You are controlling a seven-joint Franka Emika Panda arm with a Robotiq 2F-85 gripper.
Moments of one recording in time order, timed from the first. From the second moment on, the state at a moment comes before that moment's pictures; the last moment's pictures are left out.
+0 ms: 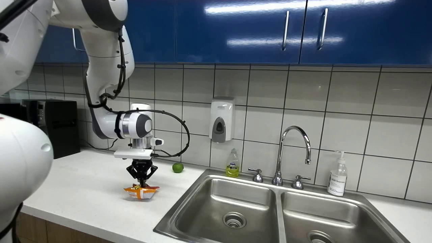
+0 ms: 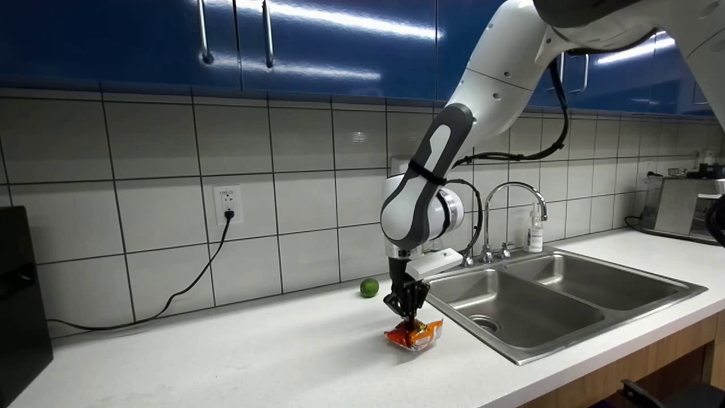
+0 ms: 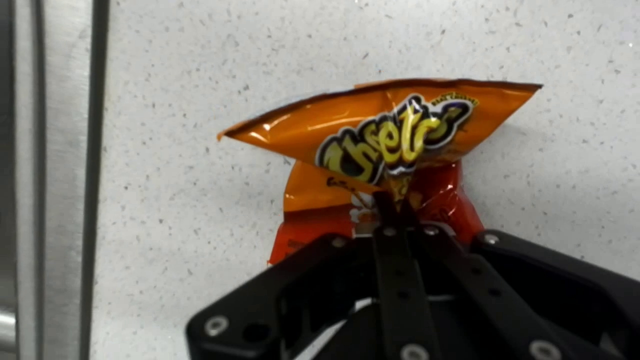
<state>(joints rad) 0.19 0.41 0.07 -2.23 -0.12 2.60 0.04</state>
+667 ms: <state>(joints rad) 0.17 0.25 0.07 -2.22 -0.07 2.53 0.04</state>
